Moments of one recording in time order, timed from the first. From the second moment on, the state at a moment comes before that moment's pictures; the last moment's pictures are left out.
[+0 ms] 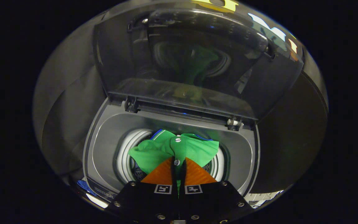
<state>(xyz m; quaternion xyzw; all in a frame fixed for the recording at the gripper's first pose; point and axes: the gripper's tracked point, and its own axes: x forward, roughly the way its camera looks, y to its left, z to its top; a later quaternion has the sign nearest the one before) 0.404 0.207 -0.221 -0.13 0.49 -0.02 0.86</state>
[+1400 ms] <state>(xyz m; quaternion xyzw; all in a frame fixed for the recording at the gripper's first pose) 0.419 0.201 -0.167 -0.11 0.43 -0.05 0.90</state>
